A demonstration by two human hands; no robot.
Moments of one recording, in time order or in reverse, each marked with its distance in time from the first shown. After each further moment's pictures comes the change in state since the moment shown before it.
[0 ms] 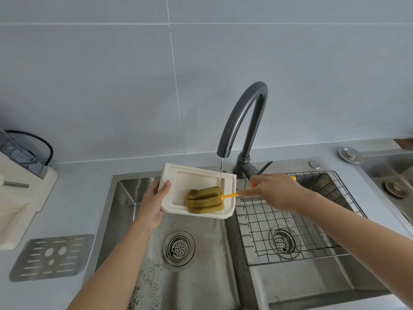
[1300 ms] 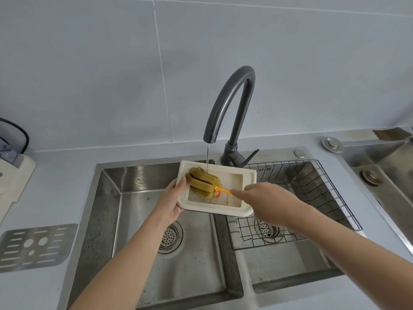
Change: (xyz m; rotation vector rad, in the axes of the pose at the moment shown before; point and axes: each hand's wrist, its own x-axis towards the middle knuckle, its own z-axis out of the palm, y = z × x) left_hand -0.003 -0.045 0.045 -0.091 -0.217 -0.229; right_hand -0.038 -0.045 -0.009 0.205 -0.021 0.124
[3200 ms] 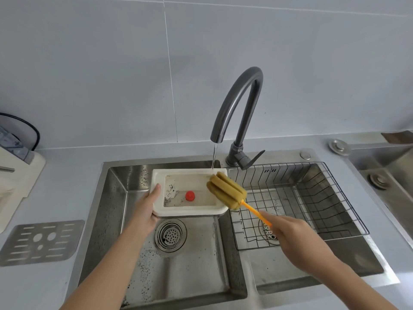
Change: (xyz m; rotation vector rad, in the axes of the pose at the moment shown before) left_hand -0.033 0.012 -0.048 -0.094 0.312 0.025; right_hand -0.062 -0.002 0.056 0.422 0.177 0.280
